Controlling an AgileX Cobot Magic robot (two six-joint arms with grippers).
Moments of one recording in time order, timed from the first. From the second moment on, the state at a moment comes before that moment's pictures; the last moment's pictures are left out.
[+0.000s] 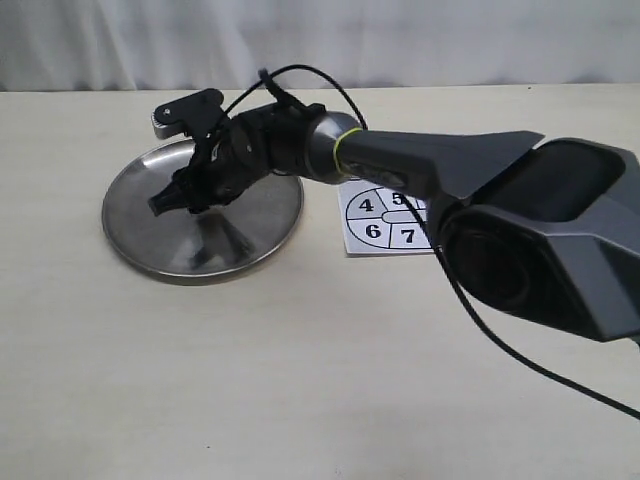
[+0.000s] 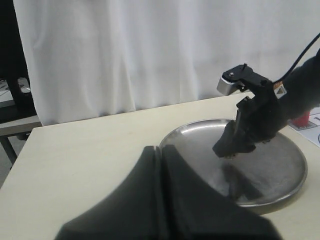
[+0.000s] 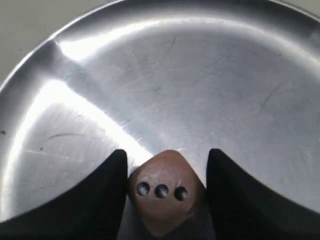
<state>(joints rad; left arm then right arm) 0.00 0.00 0.00 0.15 0.18 -0.10 0.67 2.50 -2.04 0.12 0.47 -0.06</state>
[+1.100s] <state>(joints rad) 0.00 0.00 0.00 0.15 0.18 -0.10 0.30 2.06 -1.44 0.07 0.55 -0.06</state>
